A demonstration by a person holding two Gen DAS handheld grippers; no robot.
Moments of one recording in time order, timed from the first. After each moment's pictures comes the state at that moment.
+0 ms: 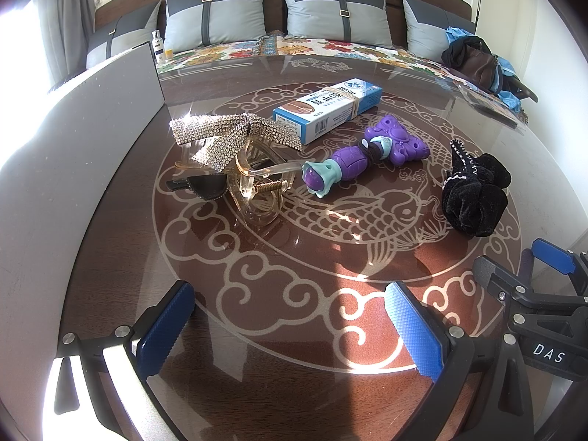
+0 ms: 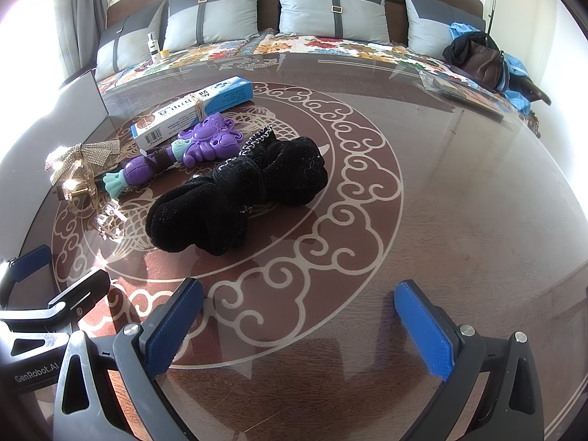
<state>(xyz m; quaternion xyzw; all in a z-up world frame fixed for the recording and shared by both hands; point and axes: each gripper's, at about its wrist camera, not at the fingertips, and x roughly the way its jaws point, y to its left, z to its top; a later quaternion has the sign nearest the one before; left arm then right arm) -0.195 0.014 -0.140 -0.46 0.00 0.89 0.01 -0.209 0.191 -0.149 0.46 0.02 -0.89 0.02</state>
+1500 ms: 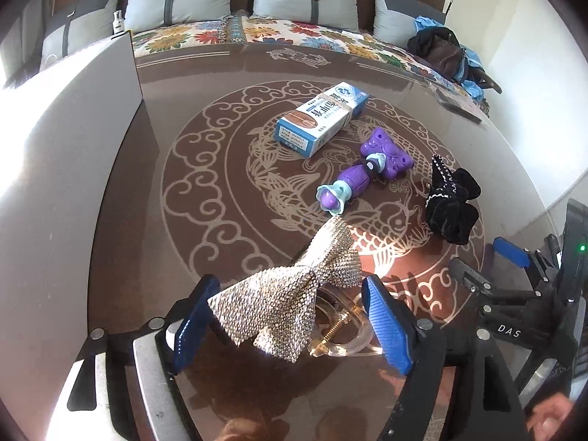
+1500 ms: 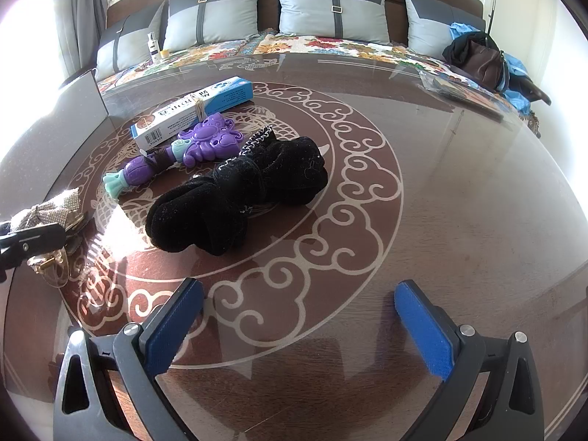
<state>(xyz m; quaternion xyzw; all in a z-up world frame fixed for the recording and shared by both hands) -0.216 -0.039 -0.115 -0.50 -0.02 0.86 0.11 -0.208 0.191 -0.149 0.46 0.02 -0.89 0.02</state>
